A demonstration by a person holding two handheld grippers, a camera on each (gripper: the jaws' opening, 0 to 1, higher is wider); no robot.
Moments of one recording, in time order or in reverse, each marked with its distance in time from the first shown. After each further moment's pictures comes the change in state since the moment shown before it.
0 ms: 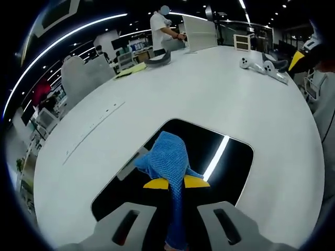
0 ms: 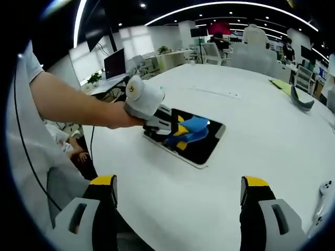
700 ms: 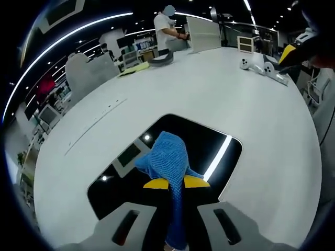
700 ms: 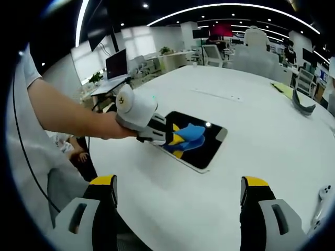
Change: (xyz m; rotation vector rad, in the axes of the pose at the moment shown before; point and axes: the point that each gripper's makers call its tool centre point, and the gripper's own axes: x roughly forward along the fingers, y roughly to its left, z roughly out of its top) left arm -0.015 -0.017 -0.012 -0.031 -0.002 0.035; right arm 0.002 0.004 0.007 -0.016 -0.008 0.003
